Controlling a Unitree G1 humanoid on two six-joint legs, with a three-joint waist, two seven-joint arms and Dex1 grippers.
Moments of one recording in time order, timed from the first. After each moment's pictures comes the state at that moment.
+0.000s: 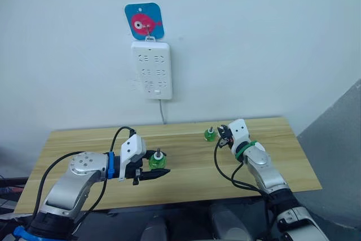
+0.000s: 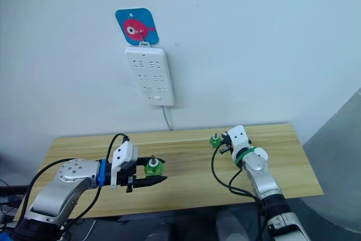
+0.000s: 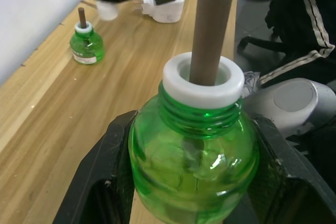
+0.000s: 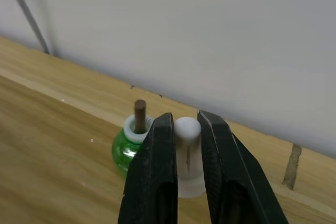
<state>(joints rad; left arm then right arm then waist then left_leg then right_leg) -0.03 0.74 -0.05 -0.22 -0.39 0.32 -1.16 -0.38 -0.17 0.12 0.55 0.04 -0.07 0.28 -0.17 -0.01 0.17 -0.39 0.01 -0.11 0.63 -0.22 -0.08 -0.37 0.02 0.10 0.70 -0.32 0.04</state>
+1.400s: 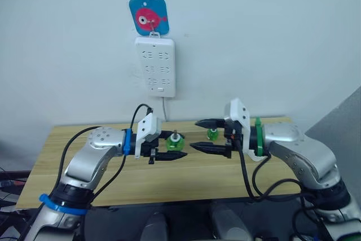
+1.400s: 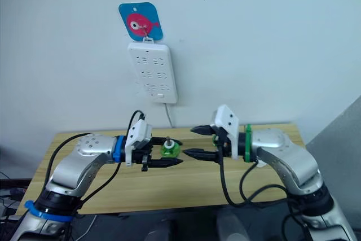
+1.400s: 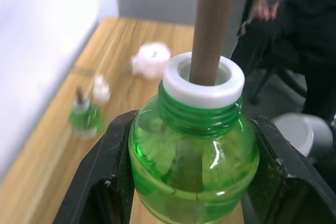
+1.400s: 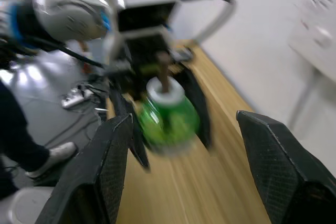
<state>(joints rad) -0.34 0.63 -0.16 -0.15 -0.42 0.34 -1.24 -0.47 -0.53 0.24 -0.48 0.57 0.76 0.85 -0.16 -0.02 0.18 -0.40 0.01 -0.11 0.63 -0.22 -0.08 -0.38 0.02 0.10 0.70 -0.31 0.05</state>
